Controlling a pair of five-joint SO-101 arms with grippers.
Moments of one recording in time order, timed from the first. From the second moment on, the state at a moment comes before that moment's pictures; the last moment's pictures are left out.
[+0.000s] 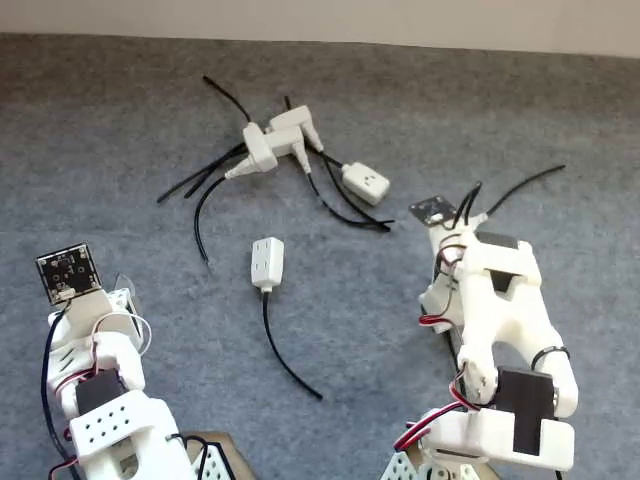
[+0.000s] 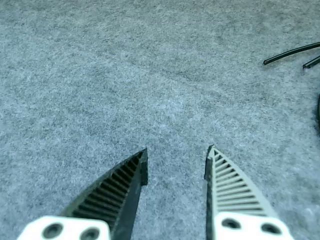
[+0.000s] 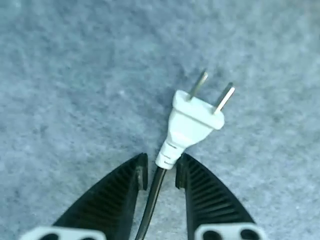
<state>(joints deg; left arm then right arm) -35.5 -78.6 96.0 27.6 -5.6 2.5 -5.8 42.4 60.4 35.5</state>
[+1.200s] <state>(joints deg) -35.5 -78.6 96.0 27.6 -5.6 14.3 -5.8 42.3 49.0 41.7</state>
